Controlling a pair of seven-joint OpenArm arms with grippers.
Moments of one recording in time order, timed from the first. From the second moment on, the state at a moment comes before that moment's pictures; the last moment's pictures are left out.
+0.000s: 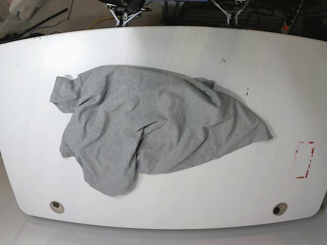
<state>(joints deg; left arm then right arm) 10.9 -5.5 3.6 13.7 -8.9 -1.3 -4.8 -8.0 -0.3 12.9 17.2 -1.0 11.9 -0.5</state>
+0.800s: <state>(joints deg) 12.1 -6.2 3.6 14.6 -8.8 0.6 0.1 -11.1 -0.3 12.9 17.4 -1.1 12.2 -0.4</state>
